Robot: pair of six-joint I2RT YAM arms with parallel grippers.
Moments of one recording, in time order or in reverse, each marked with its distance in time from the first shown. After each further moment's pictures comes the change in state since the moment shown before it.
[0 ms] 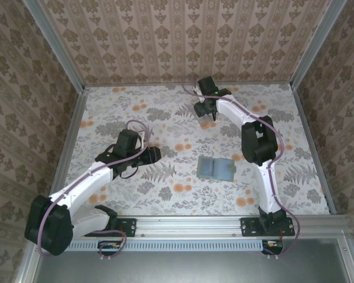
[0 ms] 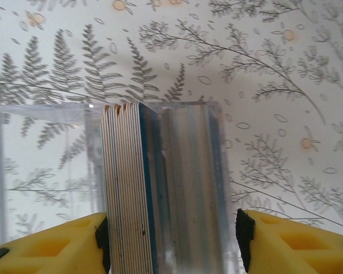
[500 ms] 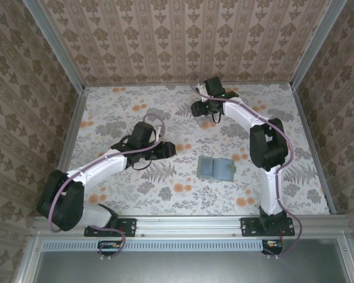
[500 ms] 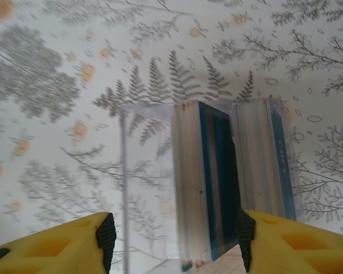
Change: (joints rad) left arm -0.087 0.230 0.137 0.096 0.097 -0.041; right arm -0.028 -0.126 -0.158 0.101 -0.276 0.152
